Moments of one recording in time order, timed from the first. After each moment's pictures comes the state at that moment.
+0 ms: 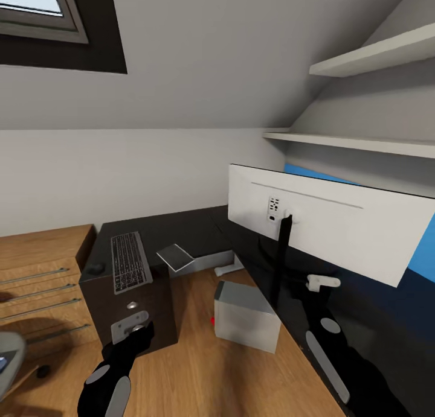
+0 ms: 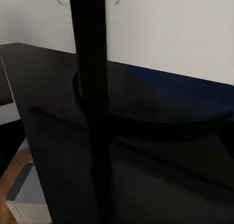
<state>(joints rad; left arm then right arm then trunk) -0.05 -0.13 -0.01 -1.59 0.28 0.48 0.41 -0.38 -0.16 0.25 -1.24 -0.30 0.11 -0.39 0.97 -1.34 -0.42</state>
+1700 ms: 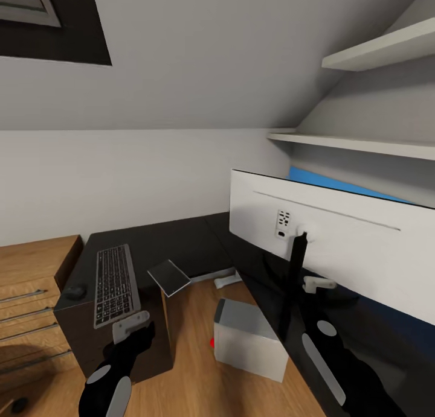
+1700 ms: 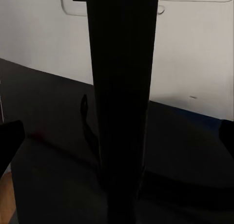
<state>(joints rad) -0.05 -0.13 -0.02 -1.59 0.28 0.48 0.41 -0.38 -0.15 0.27 -1.21 -0.29 0.06 -0.38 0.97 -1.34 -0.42</state>
